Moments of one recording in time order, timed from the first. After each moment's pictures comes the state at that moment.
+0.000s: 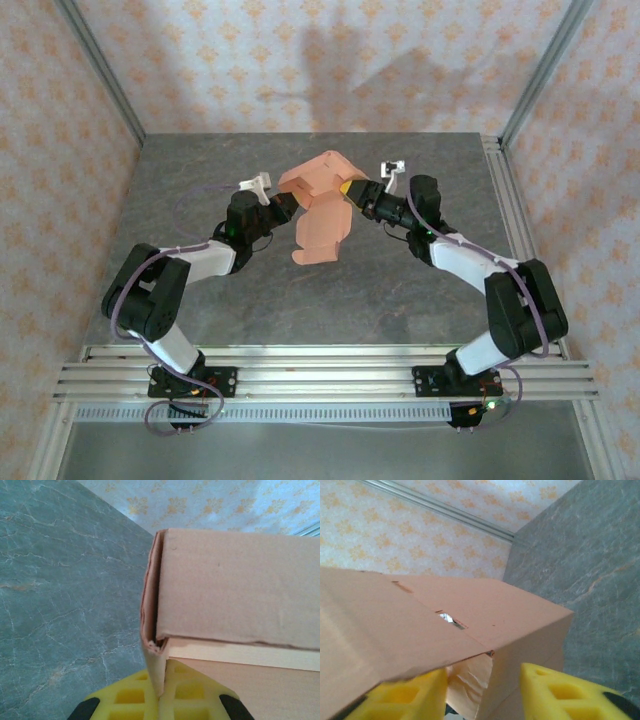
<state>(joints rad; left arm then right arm) -0.34 1.64 0.76 0.64 0.24 -0.85 0.37 1.51 0.83 0.55 -0.67 1.06</state>
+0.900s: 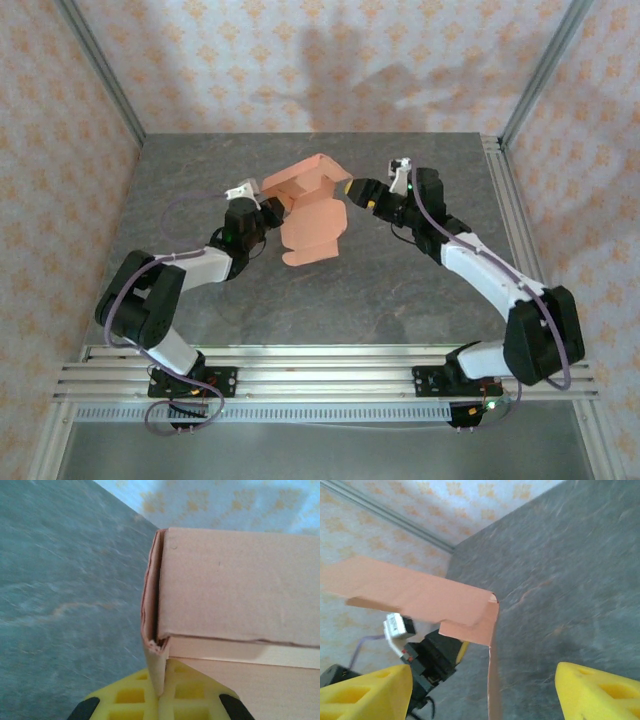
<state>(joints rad) -0.34 1.58 0.69 0.57 -0.06 -0.79 0.41 1.34 0.97 0.01 -0.38 0.75</state>
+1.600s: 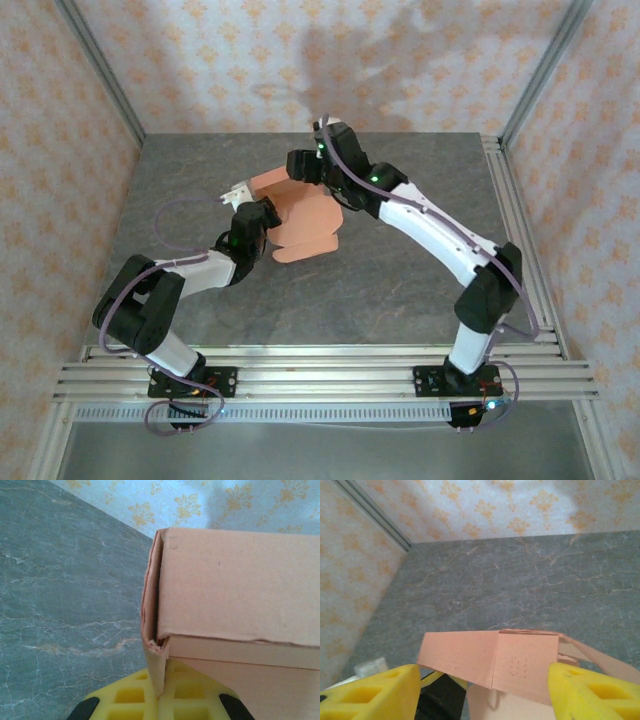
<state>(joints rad) -0.41 1.56 0.68 0.55 -0.38 -0.68 0.75 1.79 1.80 -0.54 0.14 0.52</state>
